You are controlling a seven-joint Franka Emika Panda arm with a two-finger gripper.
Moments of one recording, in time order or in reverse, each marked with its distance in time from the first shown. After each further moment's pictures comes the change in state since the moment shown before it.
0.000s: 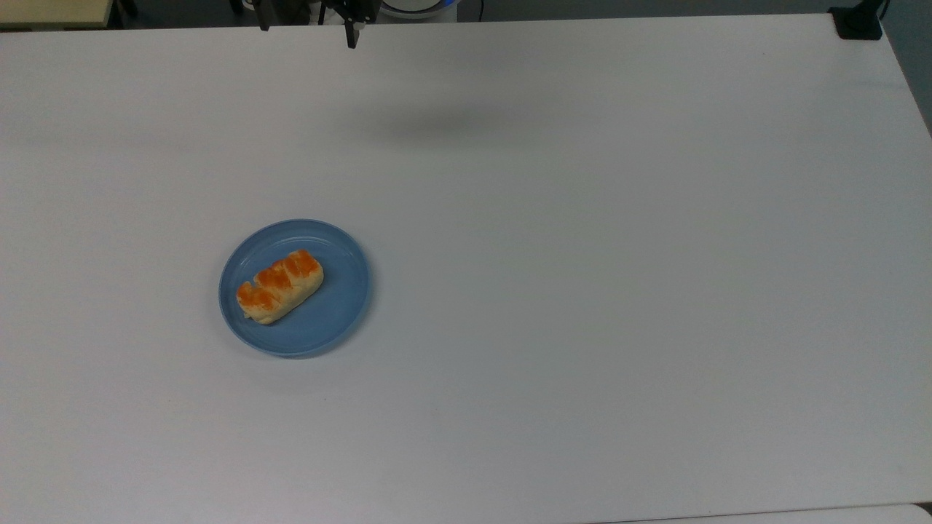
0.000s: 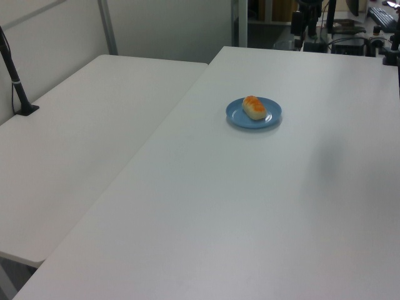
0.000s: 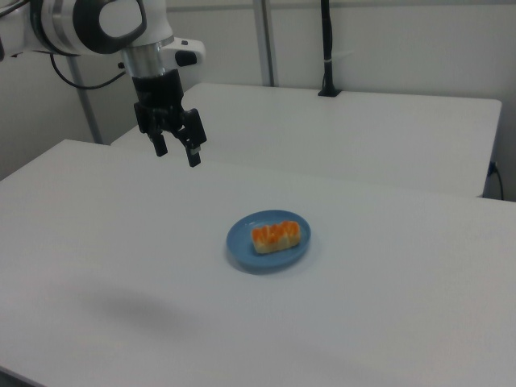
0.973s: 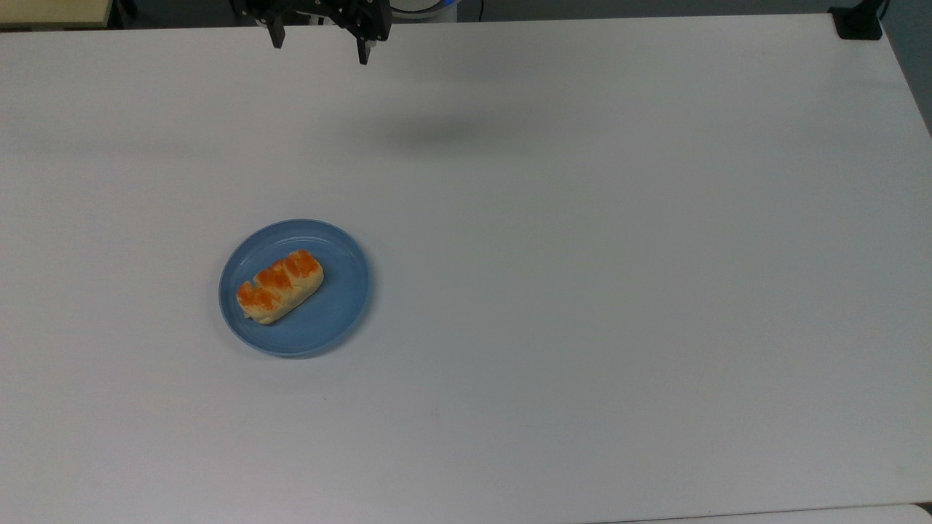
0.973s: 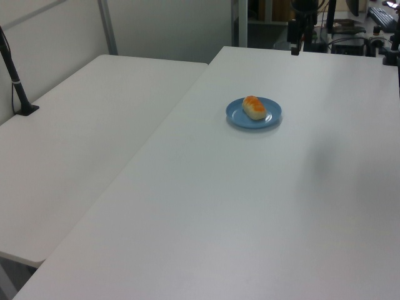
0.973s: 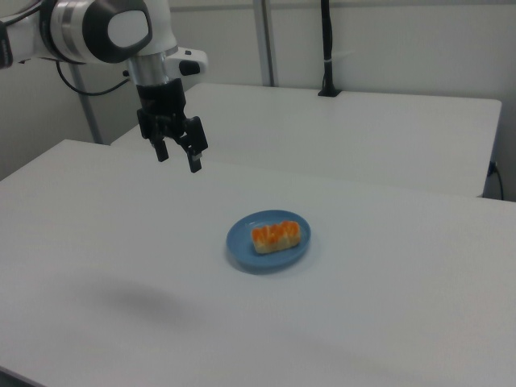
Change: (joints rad) arm 0.011 0.033 0.001 -0.004 0.014 0.017 0.001
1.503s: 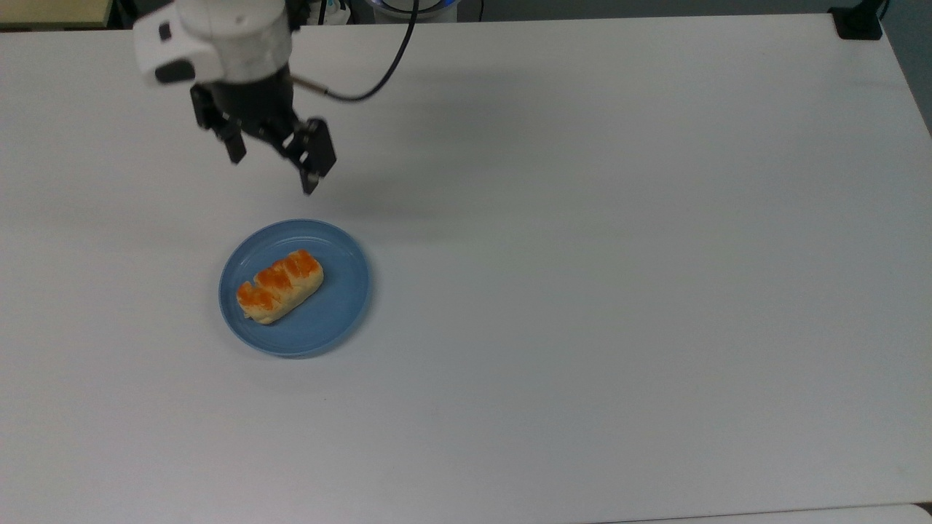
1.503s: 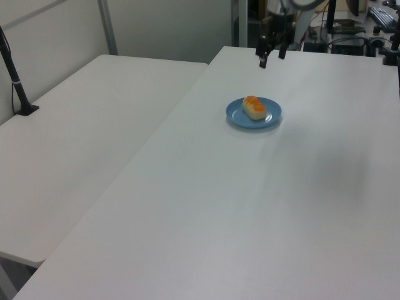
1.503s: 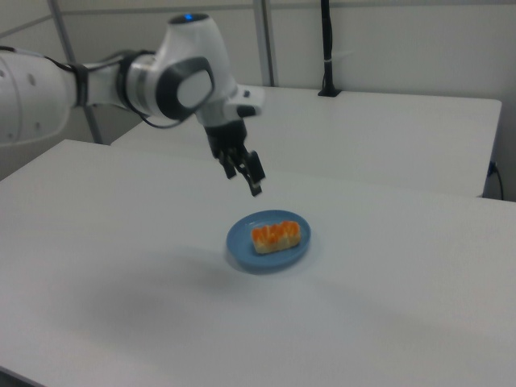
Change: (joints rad) arm -0.032 0.216 -0.066 0.008 0.031 0.376 0.159
